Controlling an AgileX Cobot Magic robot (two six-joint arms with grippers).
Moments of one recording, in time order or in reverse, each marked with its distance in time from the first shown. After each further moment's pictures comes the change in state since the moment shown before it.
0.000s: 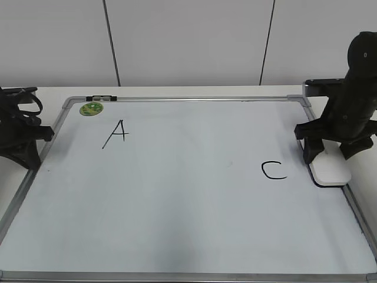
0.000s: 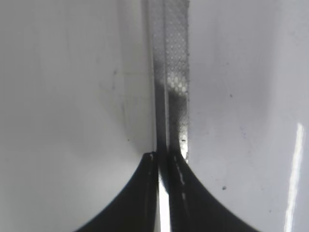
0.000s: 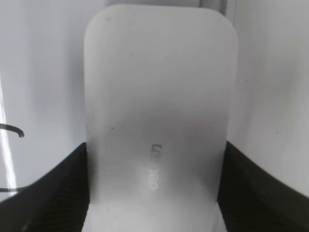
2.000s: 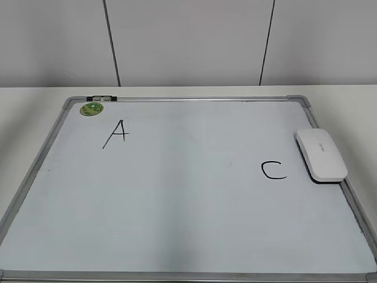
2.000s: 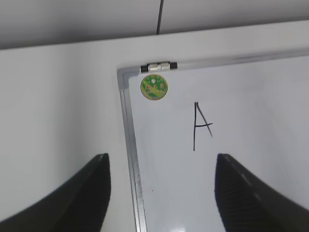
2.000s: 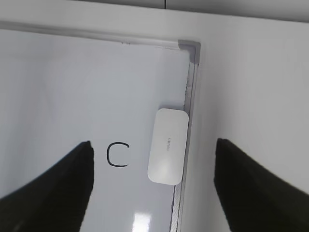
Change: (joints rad) left arm -0.017 -0.438 -0.473 -0.031 0.382 -0.032; right arm 0.000 -0.507 -0.378 0.082 0.389 -0.110
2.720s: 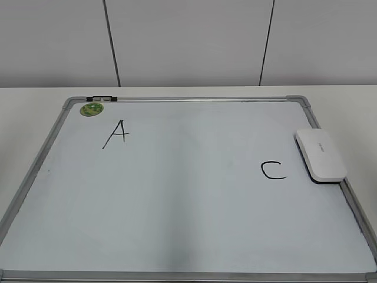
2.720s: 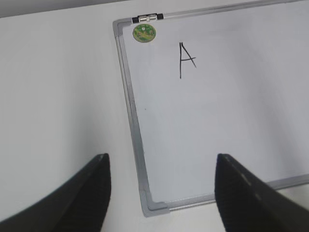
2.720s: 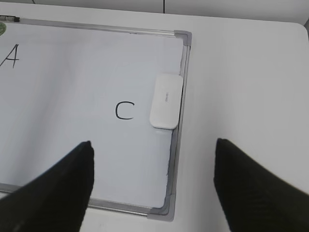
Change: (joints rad) left arm -0.064 -0.766 0.616 0.072 0.022 -0.019; right arm 0.000 -0.704 0.476 0.003 0.022 -0.005
